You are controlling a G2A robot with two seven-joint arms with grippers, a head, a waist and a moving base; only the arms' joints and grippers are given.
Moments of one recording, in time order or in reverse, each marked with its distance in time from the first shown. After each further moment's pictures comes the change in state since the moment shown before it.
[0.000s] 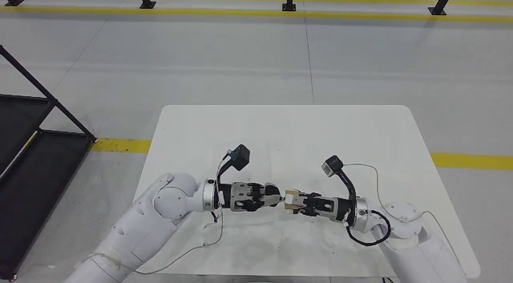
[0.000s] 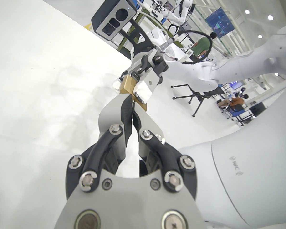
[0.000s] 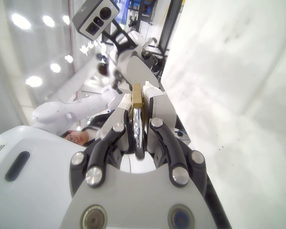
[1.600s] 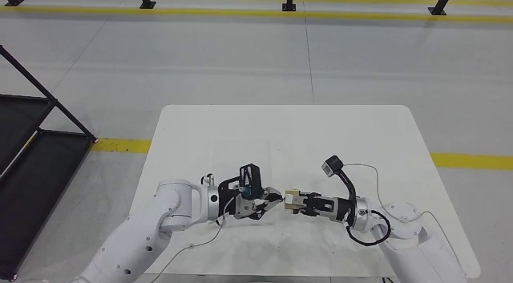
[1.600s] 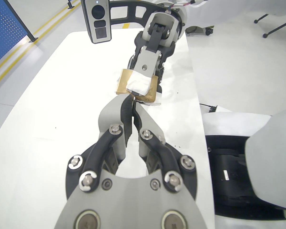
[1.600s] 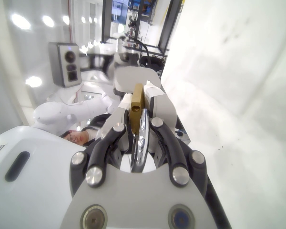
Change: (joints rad) left arm 0.138 0.012 -0.083 -0.269 1.015 0.014 0.477; right arm 0.000 0.000 0.000 0.000 0.000 0.000 0.000
